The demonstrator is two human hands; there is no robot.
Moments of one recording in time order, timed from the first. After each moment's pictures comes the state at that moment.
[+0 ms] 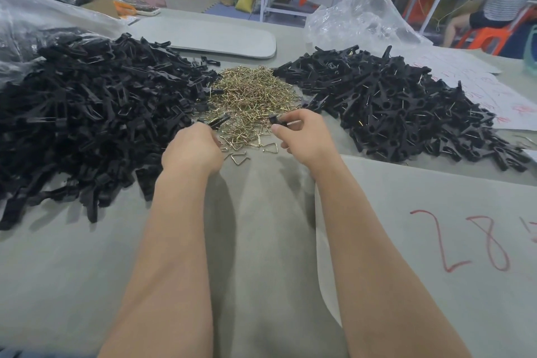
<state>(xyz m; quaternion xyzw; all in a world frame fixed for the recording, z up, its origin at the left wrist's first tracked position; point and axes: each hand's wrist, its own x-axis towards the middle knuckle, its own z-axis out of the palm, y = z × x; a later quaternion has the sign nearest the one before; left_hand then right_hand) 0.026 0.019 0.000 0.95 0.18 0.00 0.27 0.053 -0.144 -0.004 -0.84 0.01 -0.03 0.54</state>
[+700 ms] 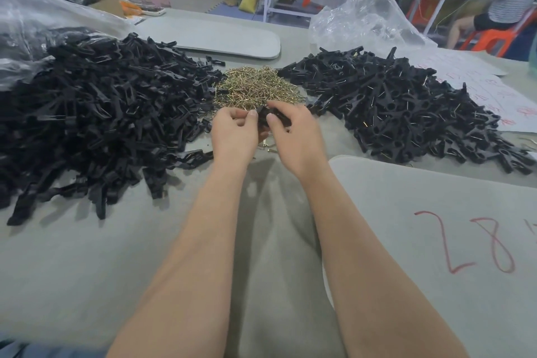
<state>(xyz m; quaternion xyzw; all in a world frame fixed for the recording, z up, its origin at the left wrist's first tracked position) 0.043 -0.026 -0.010 0.65 0.14 0.14 0.73 0.044 -0.122 -0.004 -0.87 -0.09 -0.15 0.46</state>
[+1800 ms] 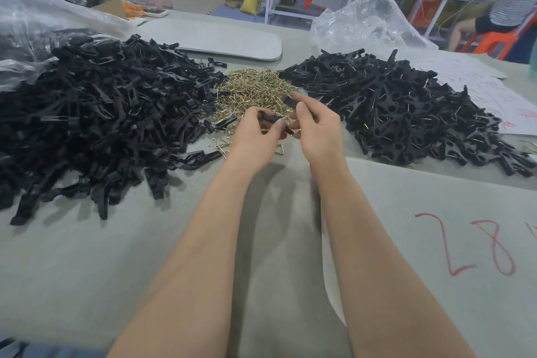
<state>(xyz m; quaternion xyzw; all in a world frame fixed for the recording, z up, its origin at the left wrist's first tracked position) 0.039 -0.038 -0.008 0.75 0.01 0.09 0.66 0.053 -0.140 -0.002 -0.75 -0.01 -0.15 0.65</state>
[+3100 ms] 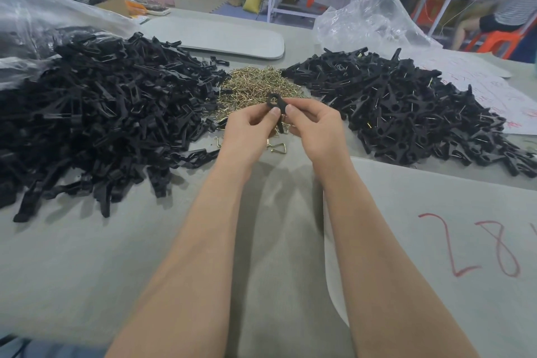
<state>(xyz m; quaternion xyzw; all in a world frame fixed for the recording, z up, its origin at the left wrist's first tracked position) 0.036 -0.028 -0.007 0.68 -0.03 0.11 0.72 0.045 -0.139 0.003 -0.73 -0.06 -0.10 0.67</state>
